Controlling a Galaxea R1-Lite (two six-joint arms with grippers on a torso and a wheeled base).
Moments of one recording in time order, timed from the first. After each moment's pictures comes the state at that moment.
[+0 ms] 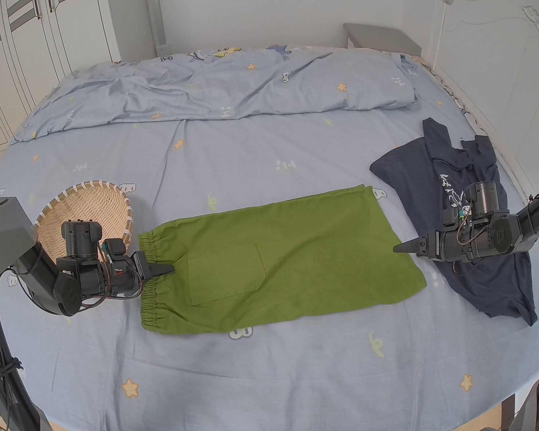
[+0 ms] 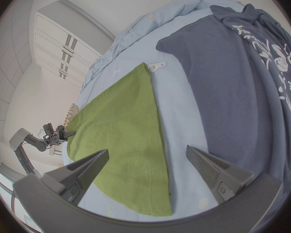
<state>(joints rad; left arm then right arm) 0.00 2.12 -0.74 -0.83 -0.64 -0.53 0.01 2.08 -1.09 -0.20 0.61 0.09</state>
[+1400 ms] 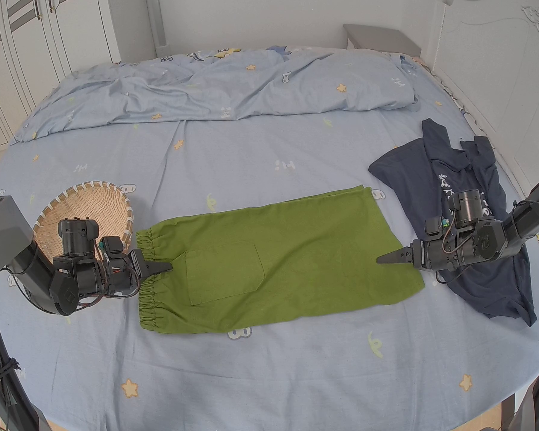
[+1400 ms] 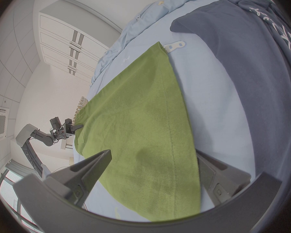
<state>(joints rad) 0.00 2.09 -0.73 -0.82 -0.64 -0.53 0.07 2.16 -1.10 -0.19 0.70 0.10</state>
